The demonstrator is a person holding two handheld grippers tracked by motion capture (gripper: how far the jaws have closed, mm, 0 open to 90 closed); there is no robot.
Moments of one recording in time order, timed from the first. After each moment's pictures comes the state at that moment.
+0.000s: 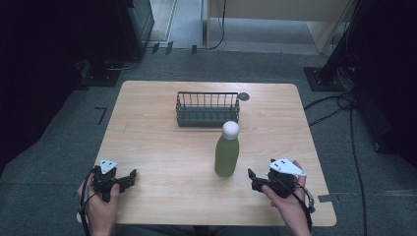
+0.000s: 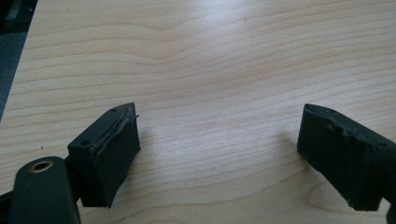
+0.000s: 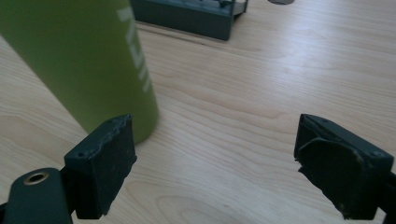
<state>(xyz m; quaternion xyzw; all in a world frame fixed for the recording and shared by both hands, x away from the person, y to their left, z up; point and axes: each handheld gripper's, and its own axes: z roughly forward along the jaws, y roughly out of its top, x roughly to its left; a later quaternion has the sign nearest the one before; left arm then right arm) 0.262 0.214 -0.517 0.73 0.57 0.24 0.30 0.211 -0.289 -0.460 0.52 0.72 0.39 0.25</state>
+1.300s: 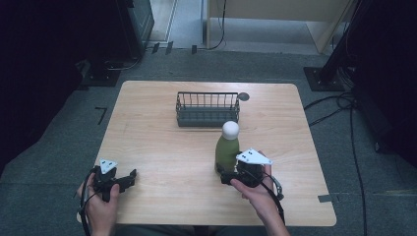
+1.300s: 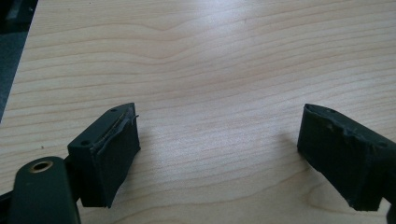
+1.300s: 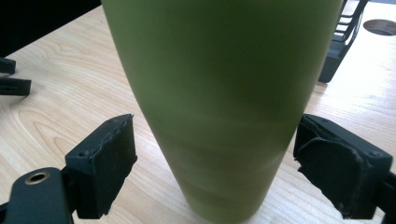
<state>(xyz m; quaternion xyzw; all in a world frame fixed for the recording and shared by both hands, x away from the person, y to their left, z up) 0.262 0.214 -0.517 0.72 0.57 0.24 0.30 0.239 -0.213 -0.453 0.48 0.73 0.45 0.20</state>
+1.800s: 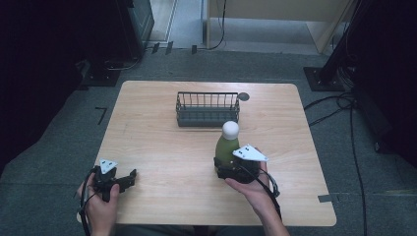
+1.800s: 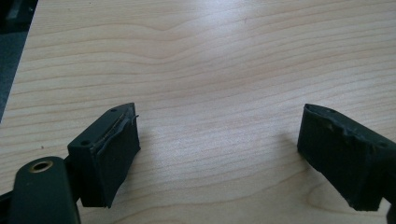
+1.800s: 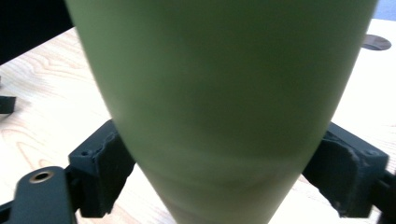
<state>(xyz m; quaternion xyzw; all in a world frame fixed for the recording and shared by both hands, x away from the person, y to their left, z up) 0.262 0.214 -0.517 0.72 0.57 0.24 0.30 0.251 -0.204 -0.451 0.48 0.72 0.45 0.22</state>
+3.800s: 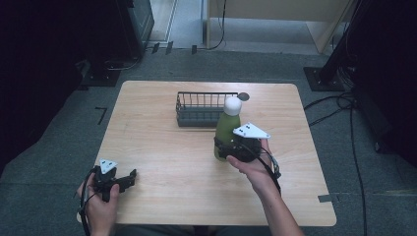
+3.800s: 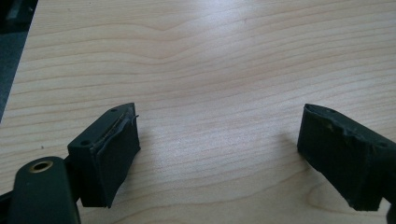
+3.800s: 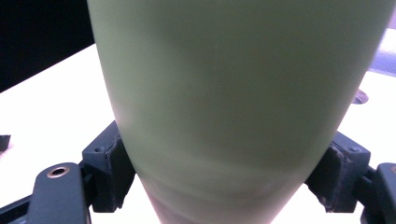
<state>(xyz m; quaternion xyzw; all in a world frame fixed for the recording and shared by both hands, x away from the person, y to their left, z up) 0.262 0.214 -0.518 0.72 0.57 0.24 0.30 0.288 -0.206 -0.403 0.46 0.72 0.46 0.24</state>
